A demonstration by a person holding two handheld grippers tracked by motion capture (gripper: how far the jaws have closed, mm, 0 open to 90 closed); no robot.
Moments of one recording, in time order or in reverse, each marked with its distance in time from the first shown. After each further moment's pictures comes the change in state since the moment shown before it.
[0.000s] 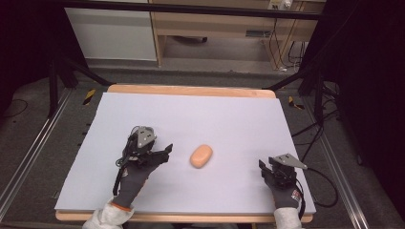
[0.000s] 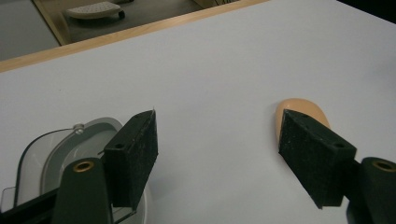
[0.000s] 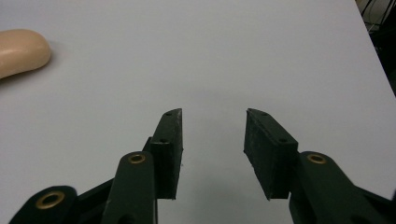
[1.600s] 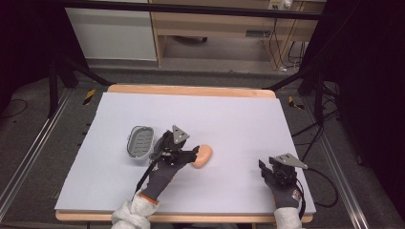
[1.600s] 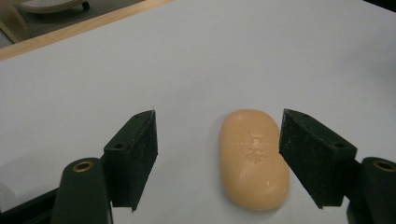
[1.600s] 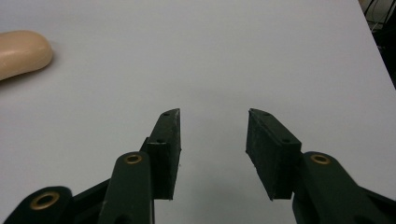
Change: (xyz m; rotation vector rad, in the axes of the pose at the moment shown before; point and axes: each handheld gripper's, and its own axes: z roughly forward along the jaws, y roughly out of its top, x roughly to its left) left arm -0.055 0.018 0.055 0.073 -0.080 0.076; right arm -0.001 0.000 0.000 0.001 0.010 0.007
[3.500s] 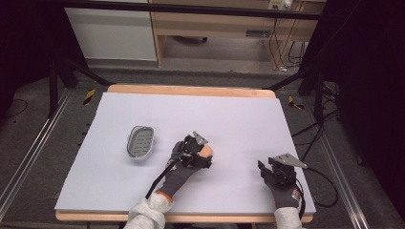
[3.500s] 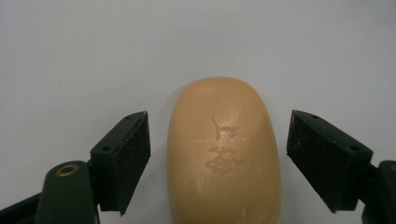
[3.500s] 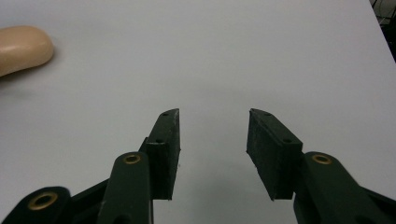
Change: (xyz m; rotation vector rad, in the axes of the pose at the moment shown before) left arm -0.028 -0.010 0.067 0.185 -0.050 0.049; right arm -0.001 -0.001 0.003 0.014 0.011 0.001
